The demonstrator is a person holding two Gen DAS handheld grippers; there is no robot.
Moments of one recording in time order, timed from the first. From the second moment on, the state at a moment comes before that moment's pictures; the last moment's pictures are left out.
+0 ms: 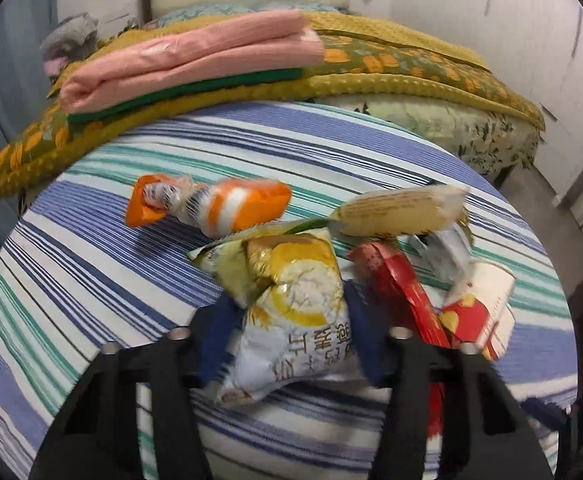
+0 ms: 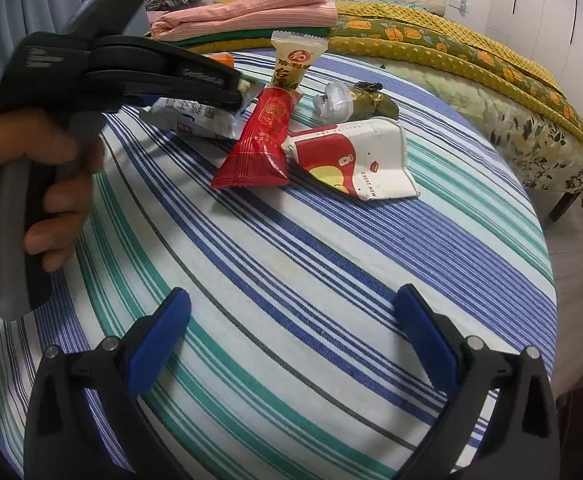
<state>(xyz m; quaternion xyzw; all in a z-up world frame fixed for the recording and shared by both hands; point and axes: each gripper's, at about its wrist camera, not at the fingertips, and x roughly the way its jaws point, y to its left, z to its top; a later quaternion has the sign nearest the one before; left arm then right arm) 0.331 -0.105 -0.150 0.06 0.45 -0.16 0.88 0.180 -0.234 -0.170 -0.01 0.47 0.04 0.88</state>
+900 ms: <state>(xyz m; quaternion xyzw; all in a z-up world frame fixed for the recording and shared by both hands) 0.214 -0.003 -0.171 0.09 0.46 -0.18 0.87 0.181 -0.235 -0.170 -0.01 0.47 0.04 0.88</state>
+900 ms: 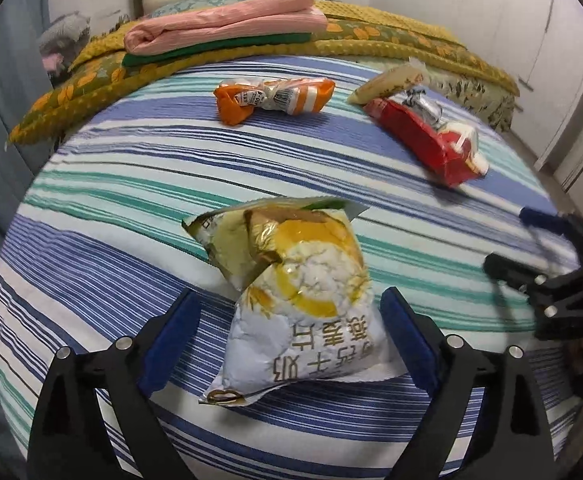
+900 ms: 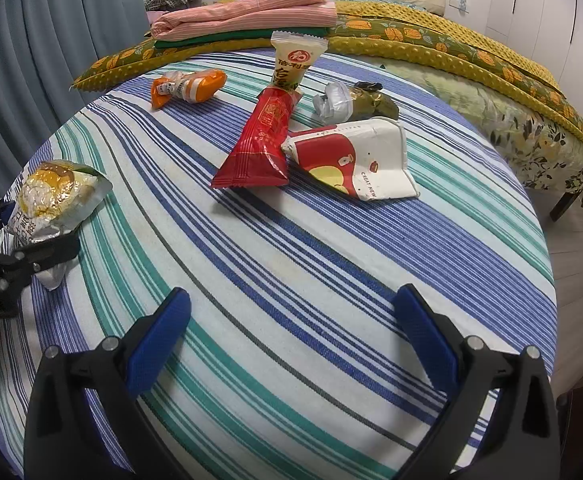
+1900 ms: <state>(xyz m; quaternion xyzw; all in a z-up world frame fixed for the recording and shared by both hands) 0.215 -0.002 -0.174 0.09 0.45 -0.17 0.87 0.294 -0.273 -0.149 0.12 0.46 -0.08 0.88</state>
